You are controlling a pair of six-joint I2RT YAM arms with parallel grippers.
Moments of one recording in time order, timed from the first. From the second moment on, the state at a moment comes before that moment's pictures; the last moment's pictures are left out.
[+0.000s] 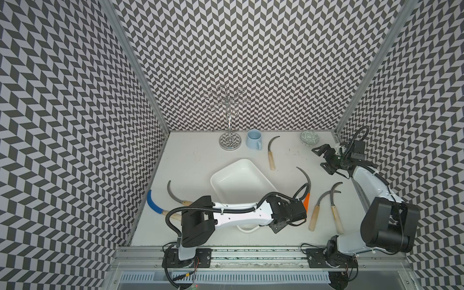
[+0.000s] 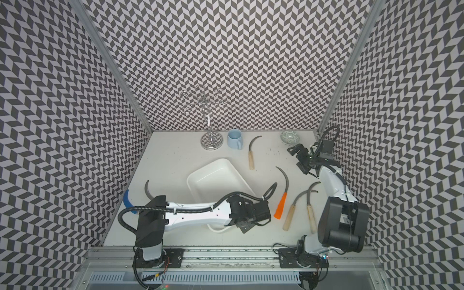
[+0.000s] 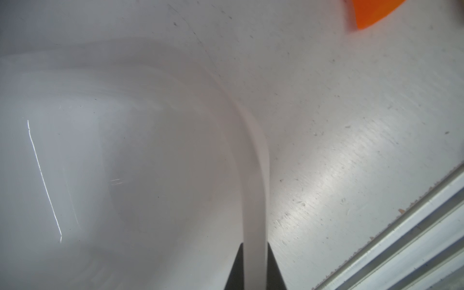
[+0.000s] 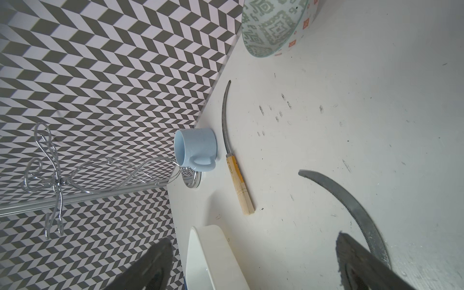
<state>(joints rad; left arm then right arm) -1.38 1.89 1.50 -1.02 -0.33 -0.34 -0.25 1.48 1.06 -0.39 -0.61 0.72</state>
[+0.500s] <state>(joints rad) -1.44 1.91 1.41 -0.97 -0.35 -0.36 -0.26 1.44 1.01 -0.36 -0.65 0.73</state>
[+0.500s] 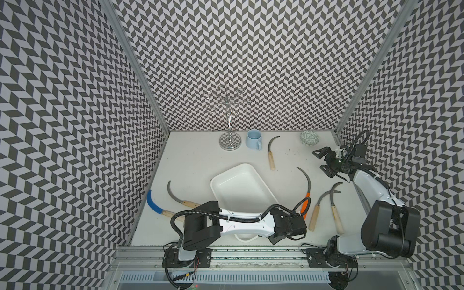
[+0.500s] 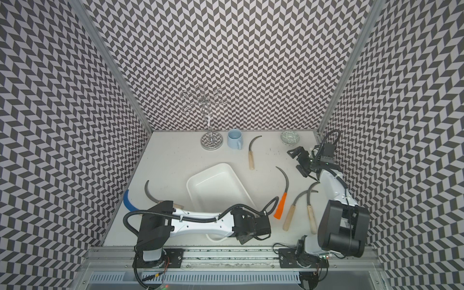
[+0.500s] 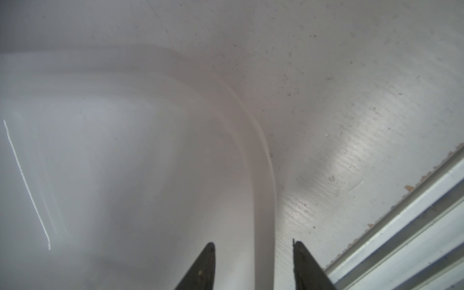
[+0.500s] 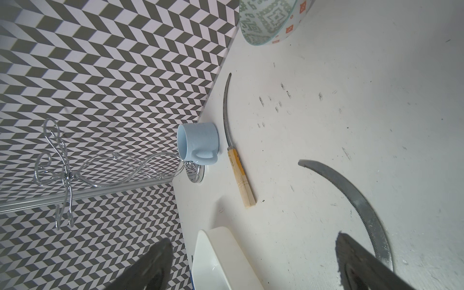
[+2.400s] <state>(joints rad) -0.02 0.96 0.93 -0.37 0.77 -1.00 0.29 2.11 1.87 -0.88 -0.14 0.36</state>
